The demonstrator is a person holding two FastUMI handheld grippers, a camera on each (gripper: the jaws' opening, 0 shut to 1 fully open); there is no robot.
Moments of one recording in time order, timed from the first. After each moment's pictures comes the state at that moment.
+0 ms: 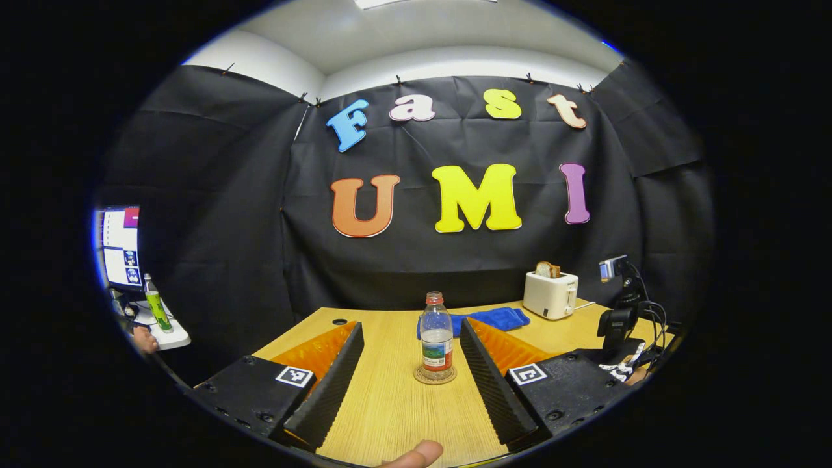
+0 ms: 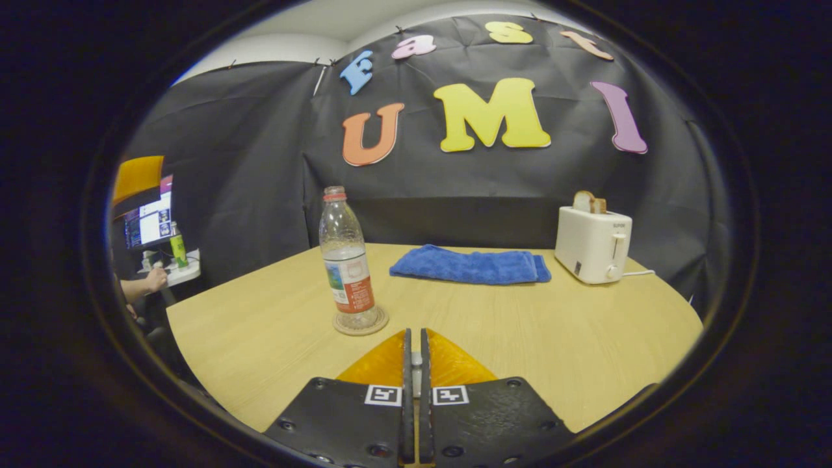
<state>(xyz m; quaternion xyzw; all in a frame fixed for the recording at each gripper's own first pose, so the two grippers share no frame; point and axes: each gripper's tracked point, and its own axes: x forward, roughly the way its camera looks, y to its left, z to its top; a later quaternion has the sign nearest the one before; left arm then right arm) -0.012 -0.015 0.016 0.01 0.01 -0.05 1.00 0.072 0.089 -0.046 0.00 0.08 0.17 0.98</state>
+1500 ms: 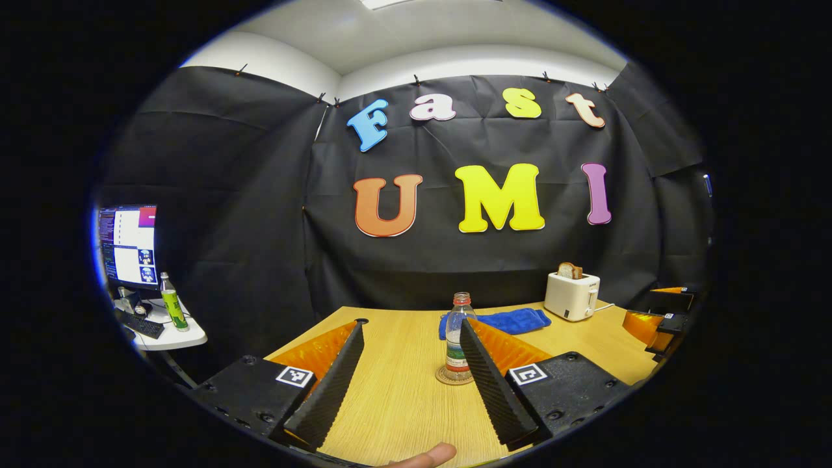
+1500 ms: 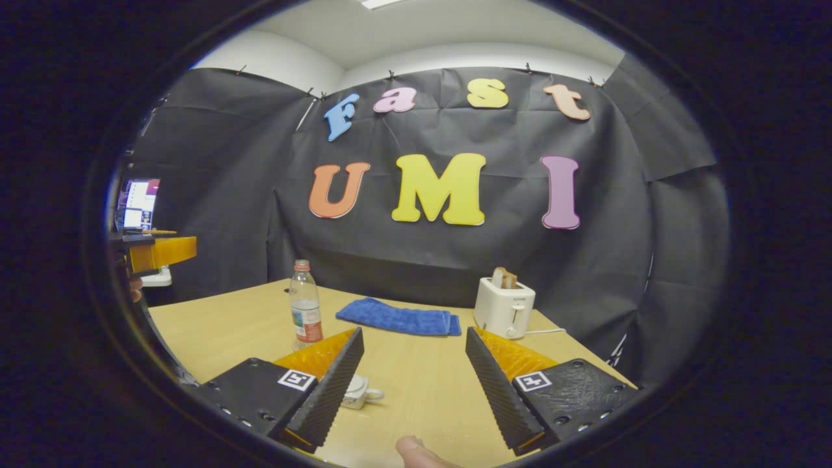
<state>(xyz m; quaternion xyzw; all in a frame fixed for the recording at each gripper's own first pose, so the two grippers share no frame) -0.010 0.014 0.018 -0.01 0.01 0.00 1.00 -0.032 -0.036 0.066 -0.03 -0.05 0.04 1.00</state>
